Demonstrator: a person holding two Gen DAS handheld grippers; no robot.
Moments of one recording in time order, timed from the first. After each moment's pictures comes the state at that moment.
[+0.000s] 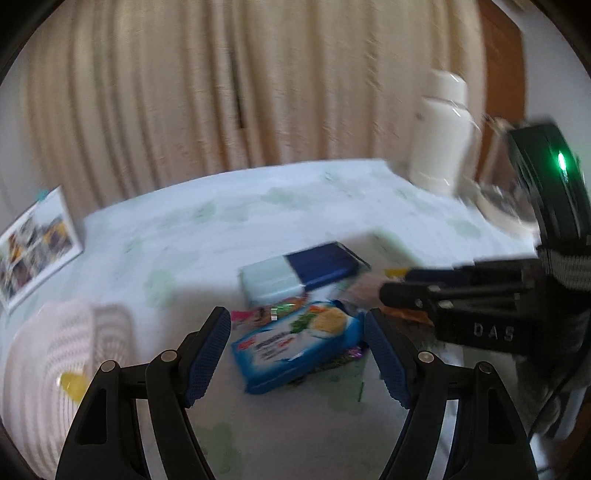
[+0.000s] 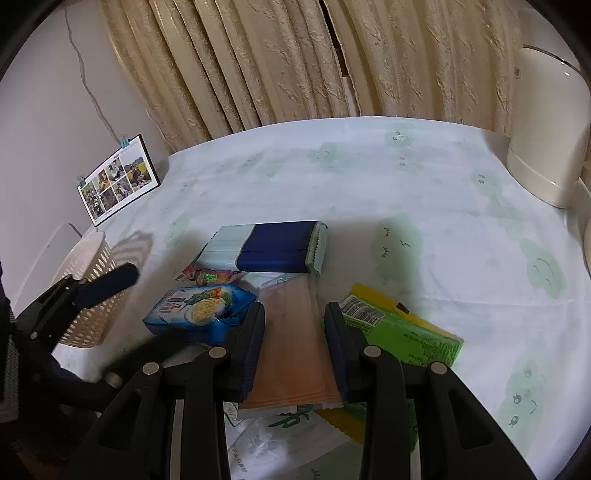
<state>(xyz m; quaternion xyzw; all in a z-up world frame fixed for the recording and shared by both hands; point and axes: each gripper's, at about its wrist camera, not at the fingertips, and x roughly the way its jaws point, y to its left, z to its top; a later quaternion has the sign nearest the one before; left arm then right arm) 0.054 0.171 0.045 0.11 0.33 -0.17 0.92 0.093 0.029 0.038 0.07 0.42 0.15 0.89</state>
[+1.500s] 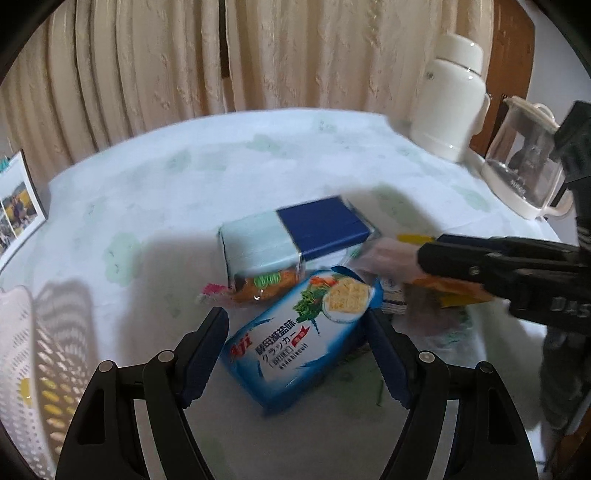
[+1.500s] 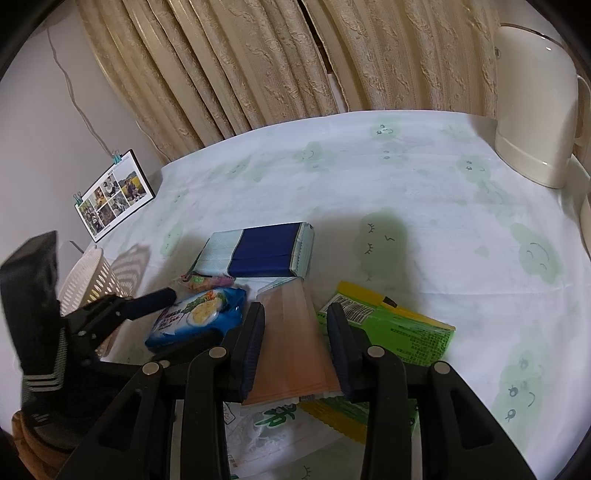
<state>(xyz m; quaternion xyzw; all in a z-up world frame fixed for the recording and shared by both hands) 0.098 0.185 0.014 0.06 0.43 -0.19 0.88 0.094 0.018 0.037 0.11 0.43 0.14 0.89</state>
